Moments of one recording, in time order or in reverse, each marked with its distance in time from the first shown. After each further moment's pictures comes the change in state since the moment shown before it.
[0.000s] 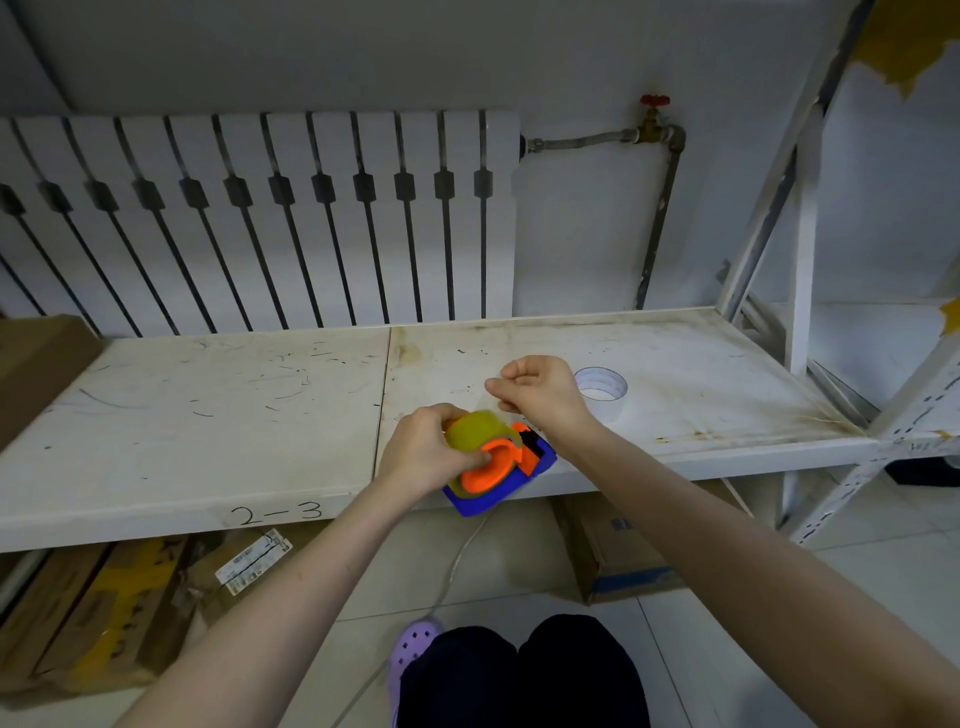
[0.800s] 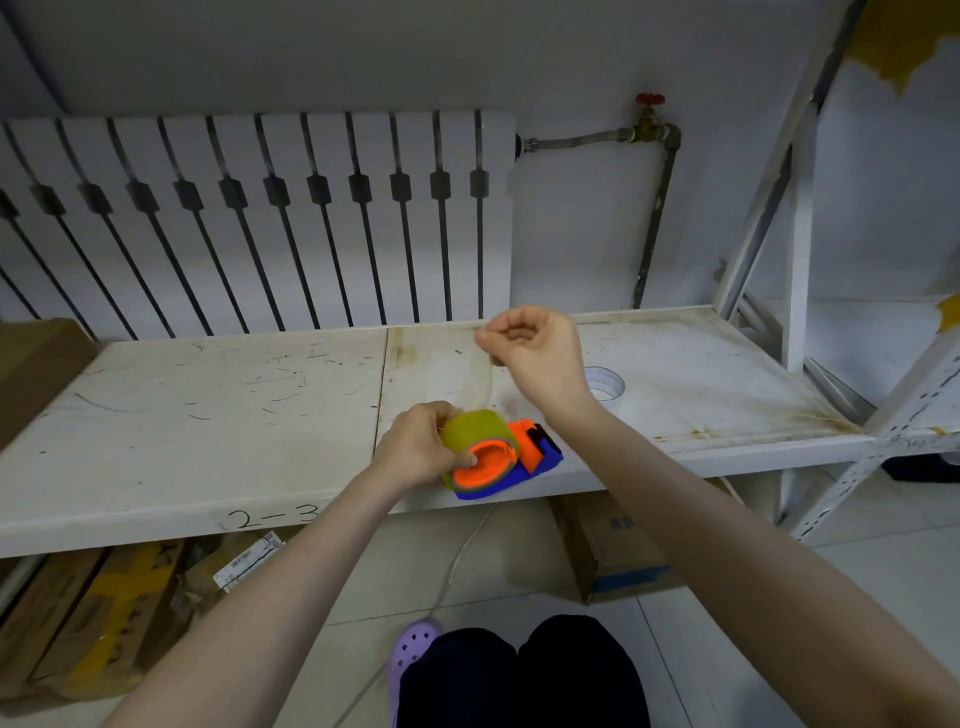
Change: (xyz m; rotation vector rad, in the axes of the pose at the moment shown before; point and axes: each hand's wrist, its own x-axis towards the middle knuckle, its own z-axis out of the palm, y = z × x) left_hand 0.011 -0.004 -0.006 -0.013 -0.133 -0.054; right_hand 0.001 -0.038 0.003 0.054 0.133 -0.291
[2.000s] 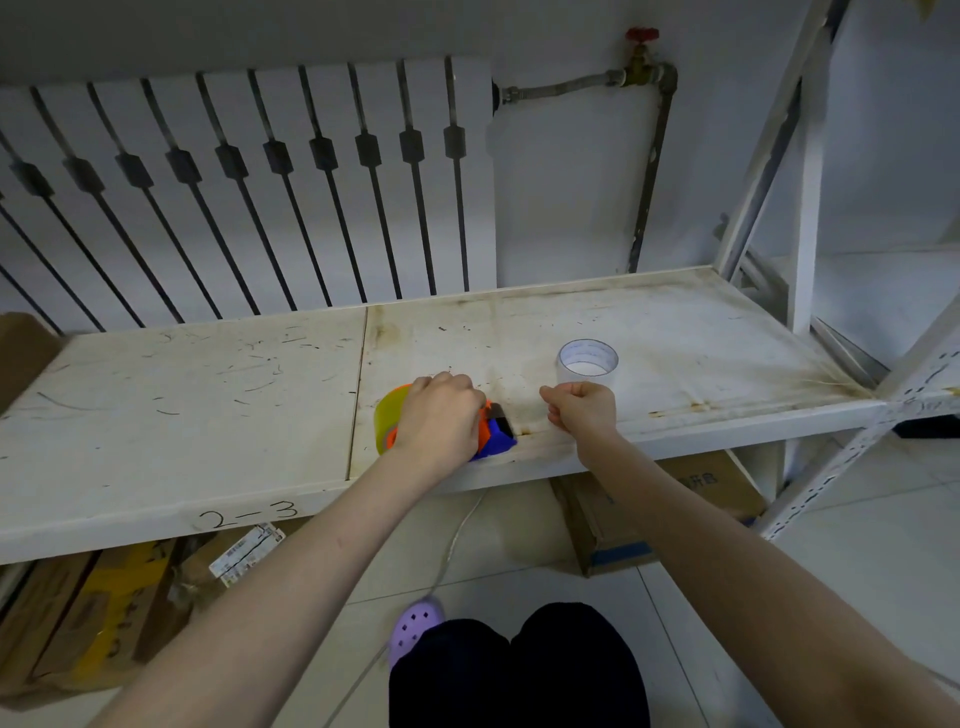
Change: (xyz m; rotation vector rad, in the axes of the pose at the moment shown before) left_hand 0.020 0.033 0.032 0.810 0.113 0.374; right_hand -0.001 0.144 -0.054 0.000 0.295 0.612
